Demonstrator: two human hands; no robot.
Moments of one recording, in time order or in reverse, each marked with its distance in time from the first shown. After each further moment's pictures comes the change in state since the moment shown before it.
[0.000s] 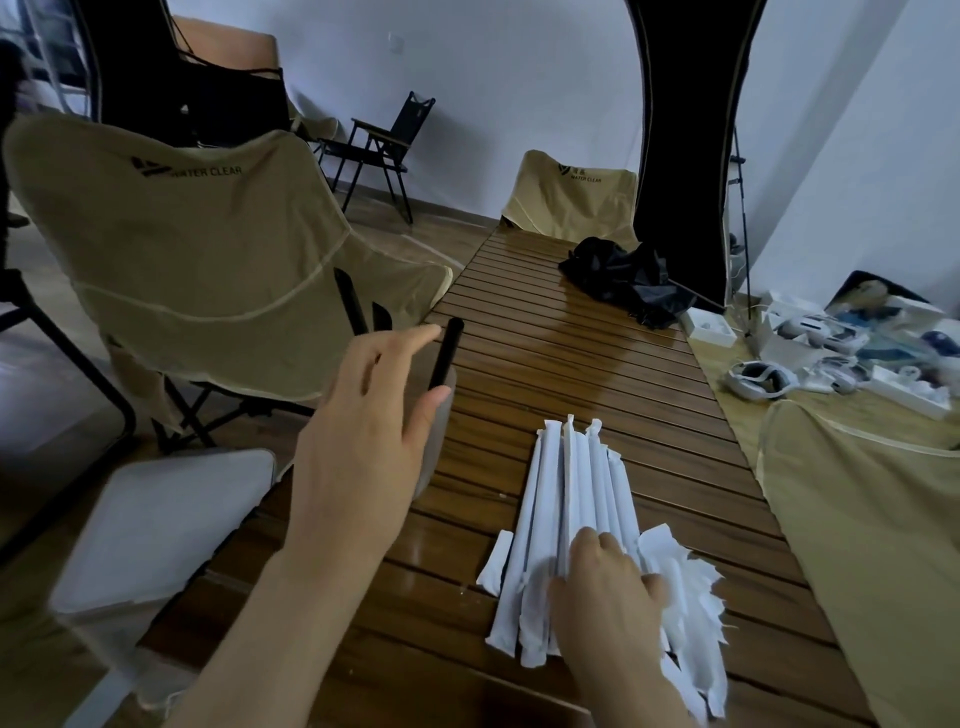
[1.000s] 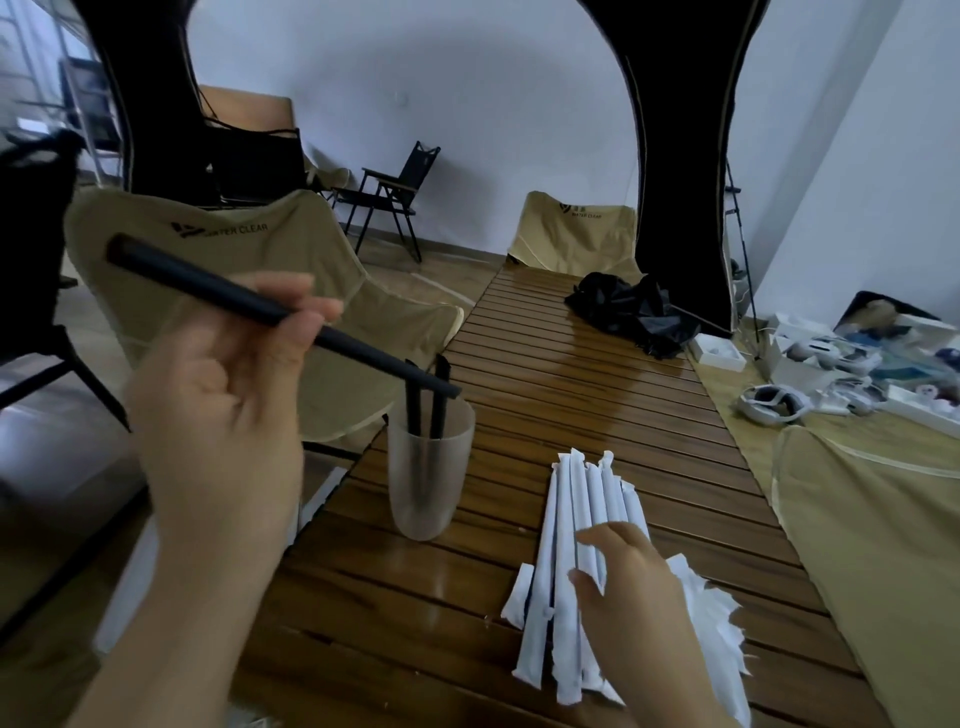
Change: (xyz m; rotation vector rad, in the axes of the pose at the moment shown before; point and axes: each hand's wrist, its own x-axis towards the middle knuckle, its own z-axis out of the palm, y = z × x) left_hand 0.028 0.007 -0.094 -0.624 0.367 -0.081; right_hand -0.009 -0.008 -0.044 0.278 0.077 -0.159
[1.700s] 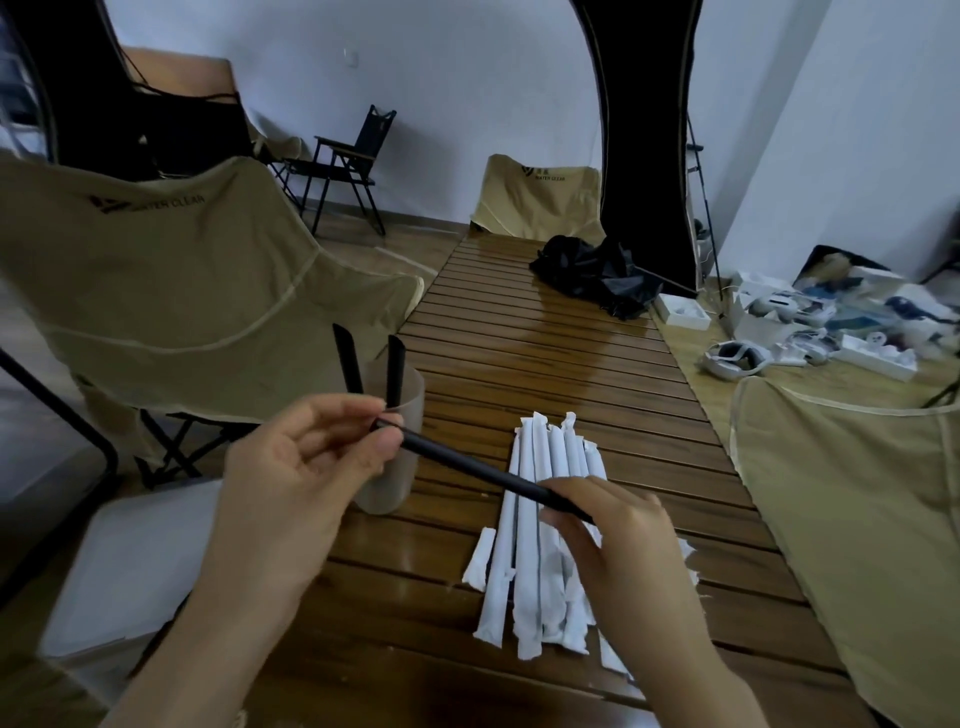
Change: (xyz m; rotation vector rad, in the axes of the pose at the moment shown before) left_hand -0.059 -0.018 0.029 -0.106 -0.345 -0.562; right_hand -0.002 0.026 -0.017 0.139 0.279 -0.341
